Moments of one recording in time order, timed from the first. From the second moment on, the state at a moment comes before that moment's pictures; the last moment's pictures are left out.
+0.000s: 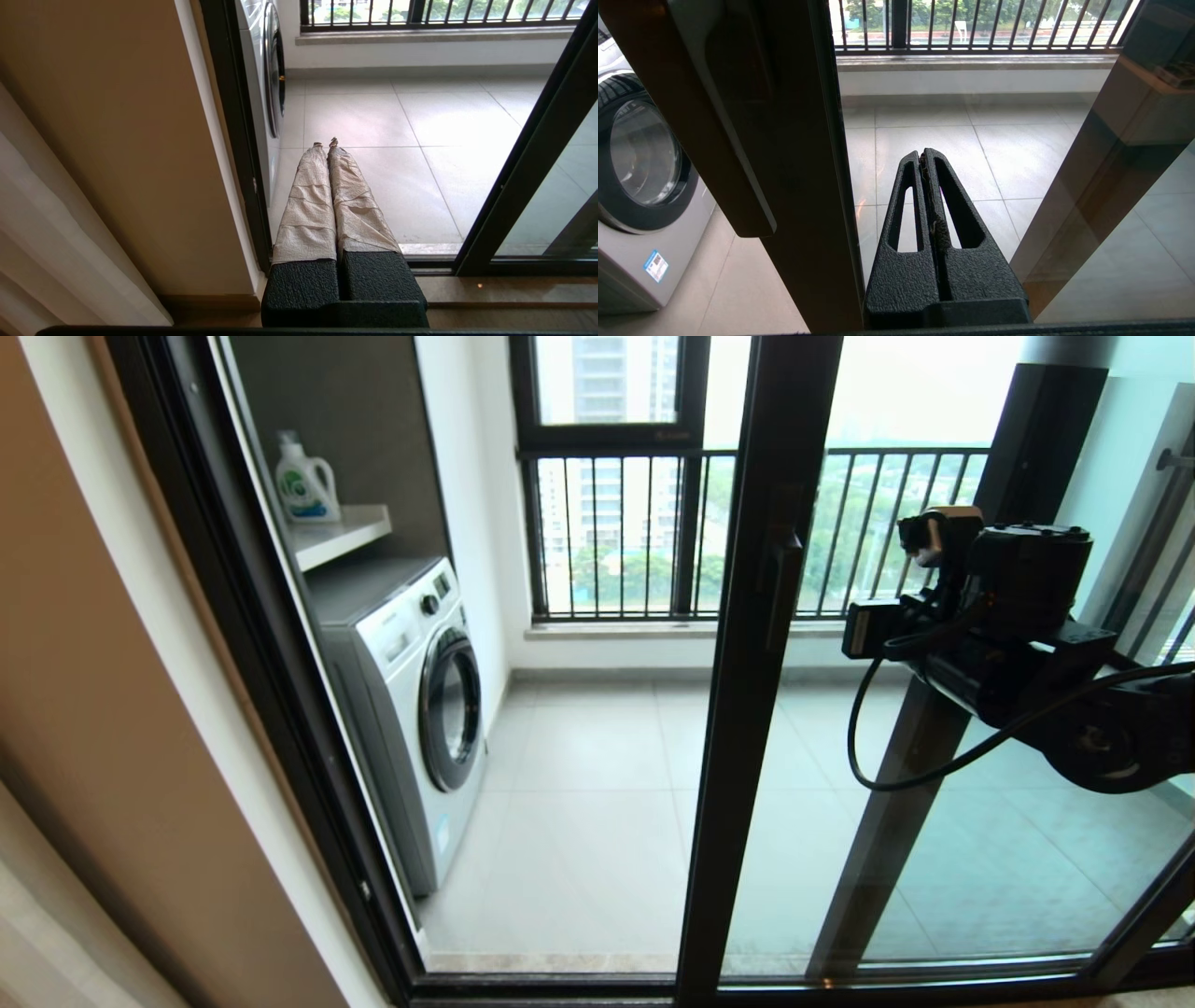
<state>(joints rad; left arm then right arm) 0.00 0.00 0.00 0.01 -0.02 0.04 0.25 1.81 -1.07 -0.69 -0.31 -0.04</state>
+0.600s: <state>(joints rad) 0.00 0.00 0.00 0.01 -0.02 0.03 0.30 1.70 -1.01 -0.70 -0.24 -0.04</state>
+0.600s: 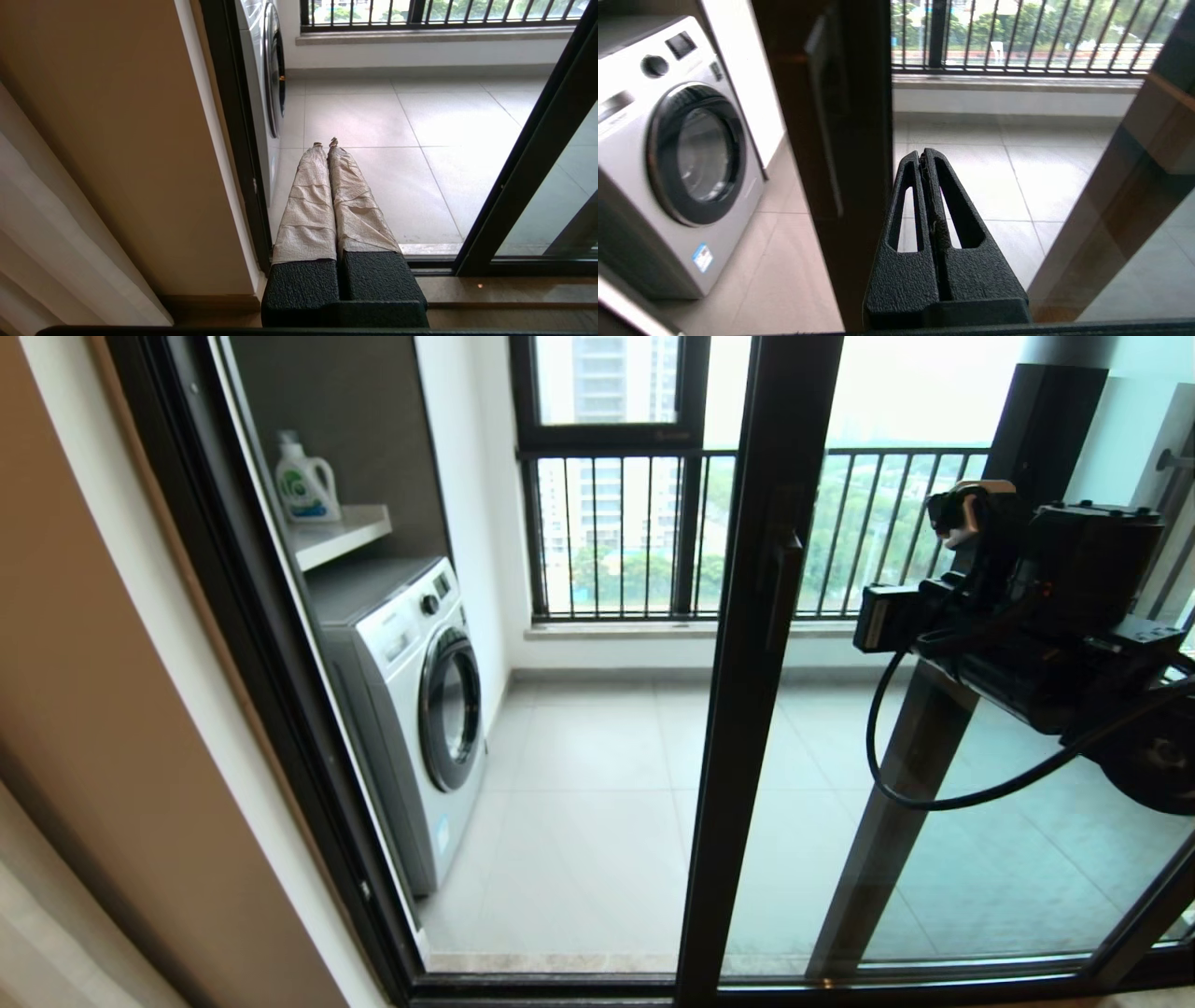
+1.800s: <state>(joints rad) 0.00 0.00 0.00 0.01 -0.02 0.03 0.29 2.09 -1.49 -0.72 -0.25 -0.11</state>
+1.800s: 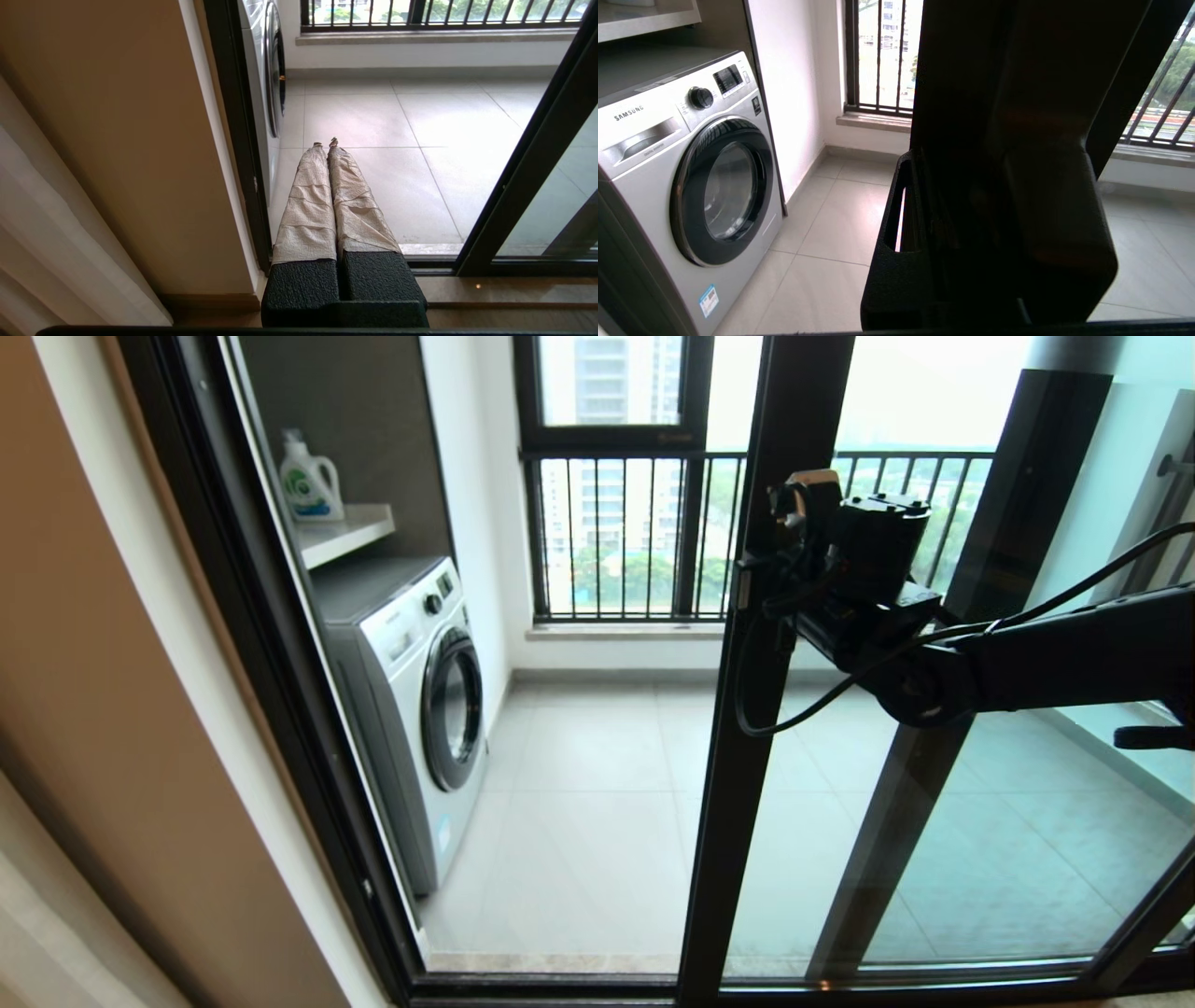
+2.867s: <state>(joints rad) 0.00 0.00 0.00 0.01 -0.02 0.04 0.12 2.00 -1.37 -0.74 -0.26 -0.10</state>
